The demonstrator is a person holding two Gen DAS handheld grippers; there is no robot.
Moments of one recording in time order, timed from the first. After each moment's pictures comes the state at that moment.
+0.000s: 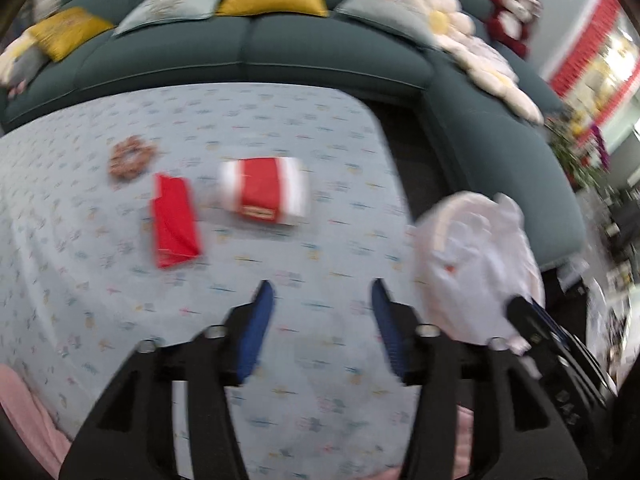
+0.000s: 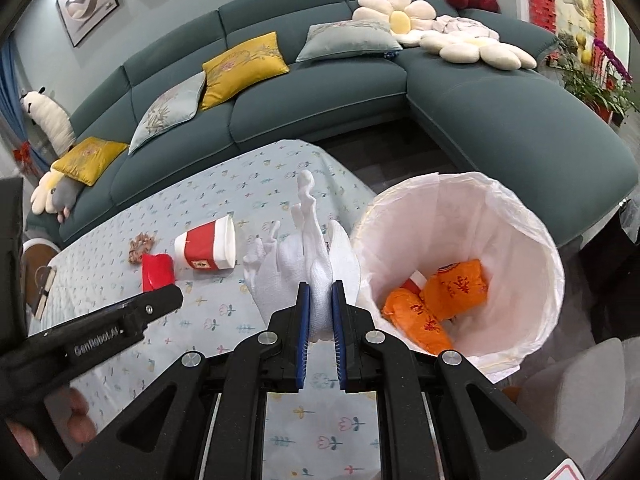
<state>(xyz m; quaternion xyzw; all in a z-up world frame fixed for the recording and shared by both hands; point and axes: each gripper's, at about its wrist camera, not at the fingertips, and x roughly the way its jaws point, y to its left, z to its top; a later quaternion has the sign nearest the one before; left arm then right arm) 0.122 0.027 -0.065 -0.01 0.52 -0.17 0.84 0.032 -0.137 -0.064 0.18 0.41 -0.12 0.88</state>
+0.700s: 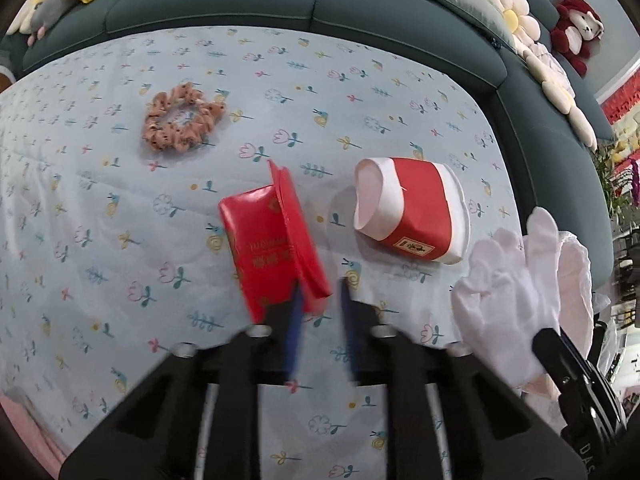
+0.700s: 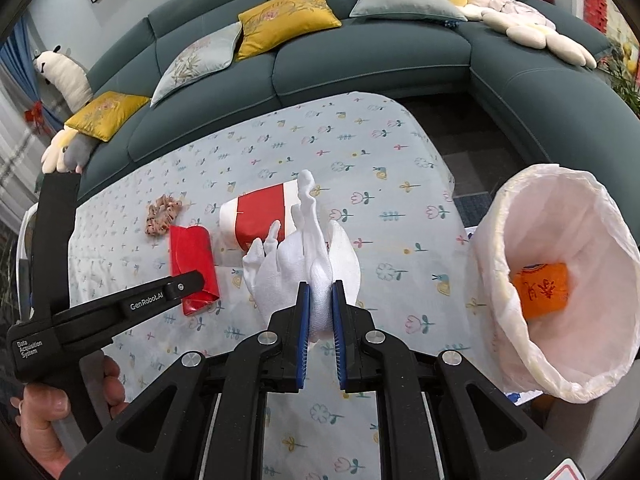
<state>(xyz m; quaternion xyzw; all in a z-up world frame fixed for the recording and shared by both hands) 0.218 0.095 -0.140 -0.04 0.58 -0.13 0.80 0.126 -0.064 -0.108 0.17 0.47 -0.06 0.86</state>
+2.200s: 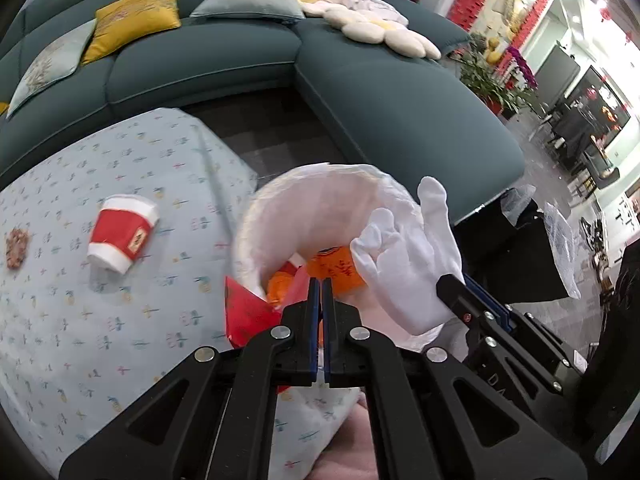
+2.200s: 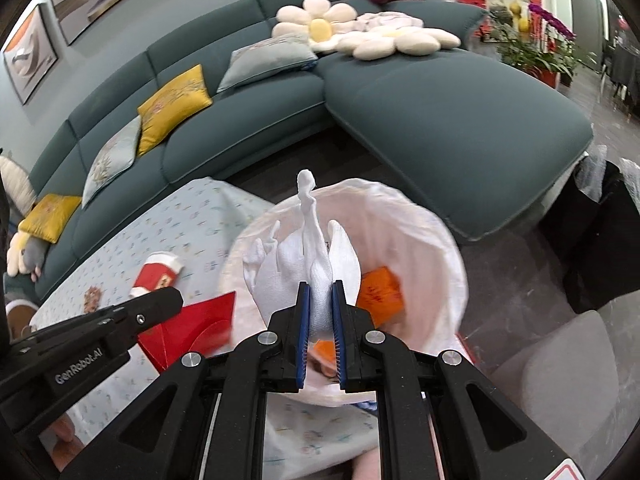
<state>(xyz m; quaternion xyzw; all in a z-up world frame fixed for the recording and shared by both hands) 0.073 -0.162 -0.051 0.08 0.50 -0.35 0.79 -0.029 -0.271 -0.076 0.24 0.38 -0.22 0.86</state>
